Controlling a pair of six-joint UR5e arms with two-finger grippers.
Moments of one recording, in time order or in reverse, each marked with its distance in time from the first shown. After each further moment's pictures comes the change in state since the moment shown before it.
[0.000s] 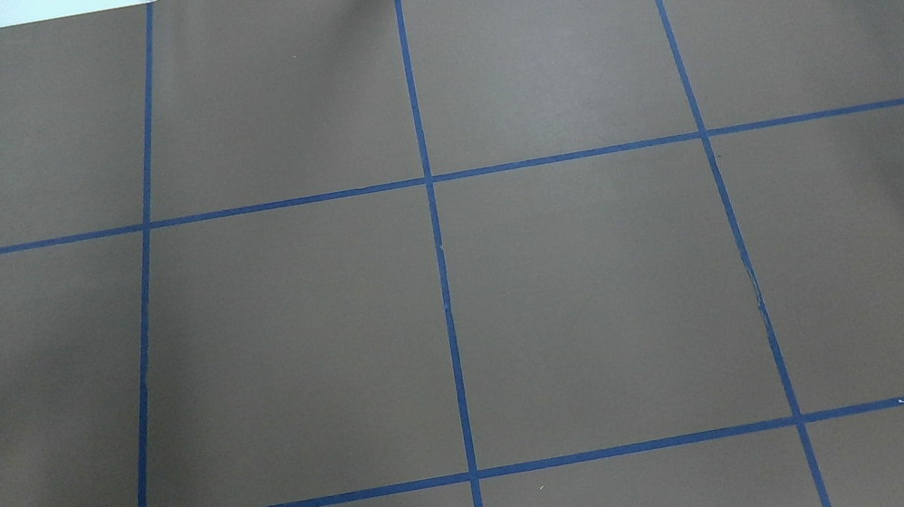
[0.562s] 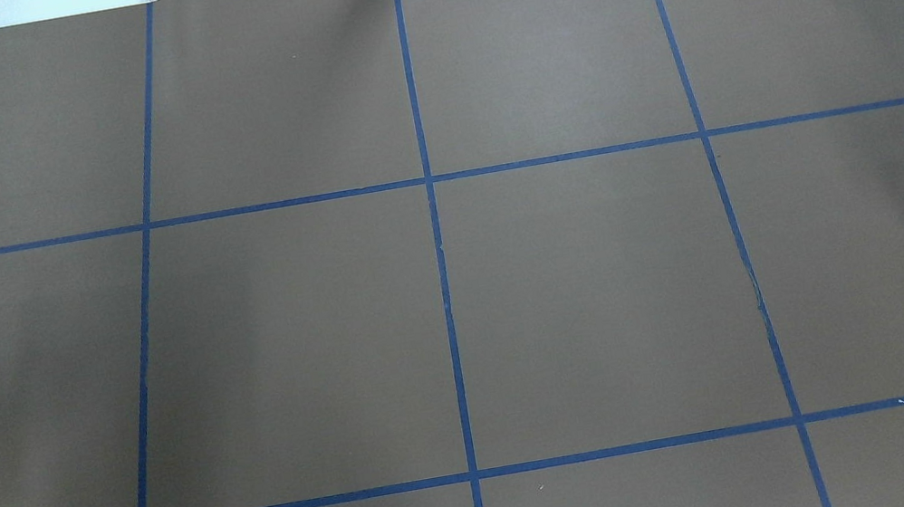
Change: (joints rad) left arm -0.064 0.077 -0.201 0.034 0.092 0.214; right arm 0.010 -0.004 -0.001 0.000 0.001 -0.002
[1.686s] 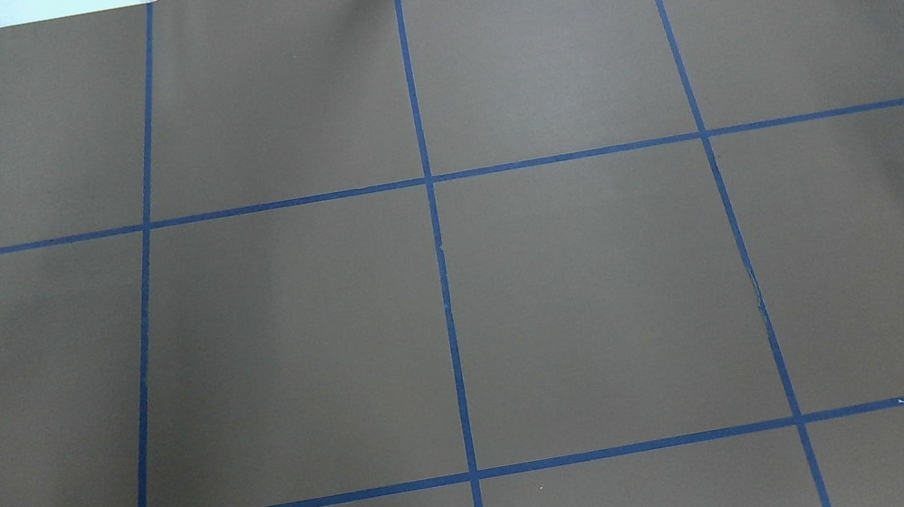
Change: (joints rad) left arm -0.321 0.008 -0.077 -0.252 -0.053 0.826; right arm 0.000 0.035 -0.051 0.001 -0.015 -0.002
